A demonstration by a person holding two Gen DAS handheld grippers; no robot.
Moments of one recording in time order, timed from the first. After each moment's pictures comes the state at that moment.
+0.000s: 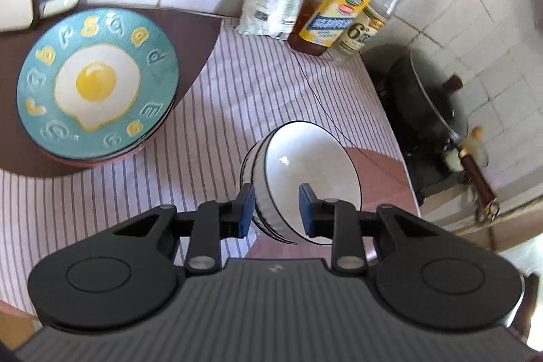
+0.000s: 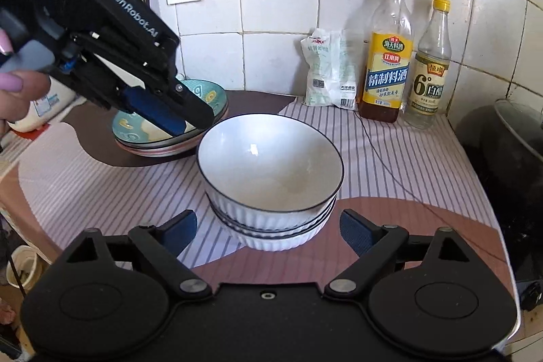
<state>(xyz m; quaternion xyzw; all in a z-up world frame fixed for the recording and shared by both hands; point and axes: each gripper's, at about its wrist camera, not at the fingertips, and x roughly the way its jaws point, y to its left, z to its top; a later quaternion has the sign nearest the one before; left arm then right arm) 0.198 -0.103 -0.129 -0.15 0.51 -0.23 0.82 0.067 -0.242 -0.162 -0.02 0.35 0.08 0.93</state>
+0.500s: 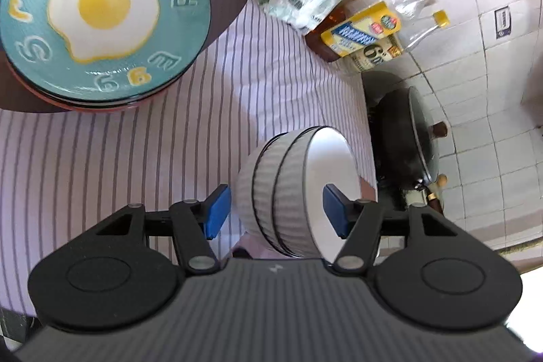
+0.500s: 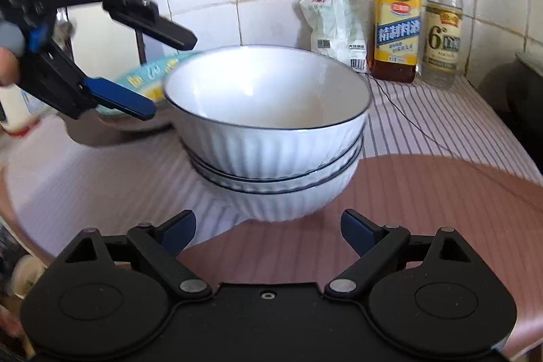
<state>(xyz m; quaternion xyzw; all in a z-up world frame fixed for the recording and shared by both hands) 0.222 -0.071 -0.198 -0.30 0.53 -0.24 0.76 0.094 -0.241 -0.242 0.00 0.34 0.09 0.93</state>
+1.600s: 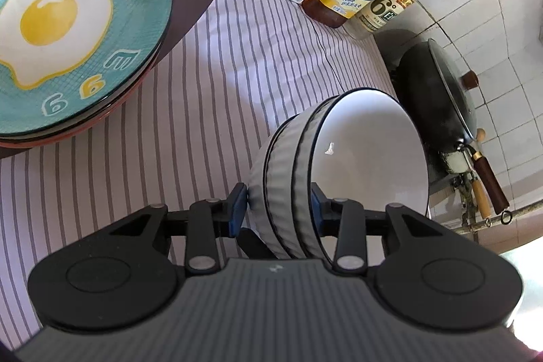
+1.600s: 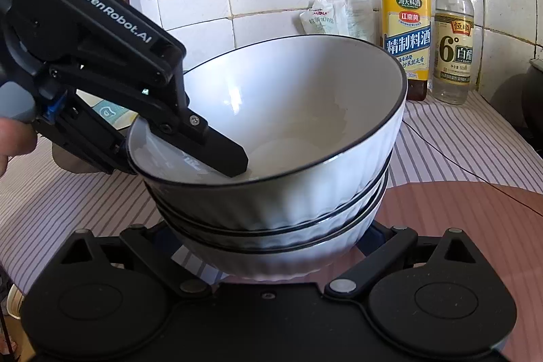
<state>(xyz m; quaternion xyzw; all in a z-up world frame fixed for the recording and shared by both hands) 0.236 -0.113 -0.226 -0.19 0.53 -0.27 0.78 0.119 -0.252 -0.252 0.02 0.30 0.09 0.95</state>
